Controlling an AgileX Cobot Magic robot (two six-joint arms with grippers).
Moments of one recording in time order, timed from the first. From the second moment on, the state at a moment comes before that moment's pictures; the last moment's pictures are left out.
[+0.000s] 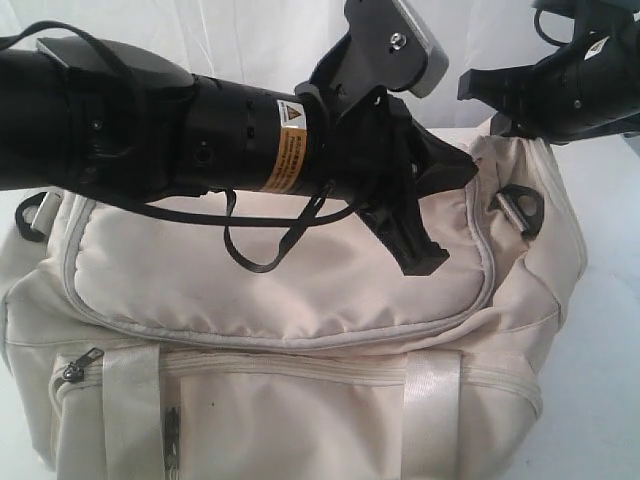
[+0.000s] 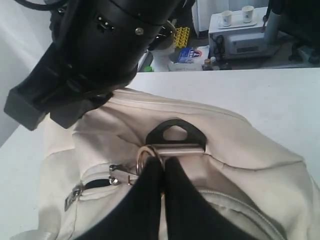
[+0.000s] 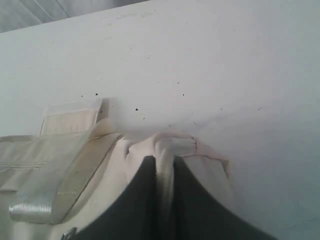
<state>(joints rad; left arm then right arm) -0.87 1.59 -1.21 1.66 -0.37 -1.29 0.29 1.53 -1.17 0.22 0.48 0.06</state>
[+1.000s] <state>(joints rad) -0.88 1.57 -1.21 1.68 -0.35 -1.22 0.28 1.45 -1.18 0.74 0.79 -0.38</state>
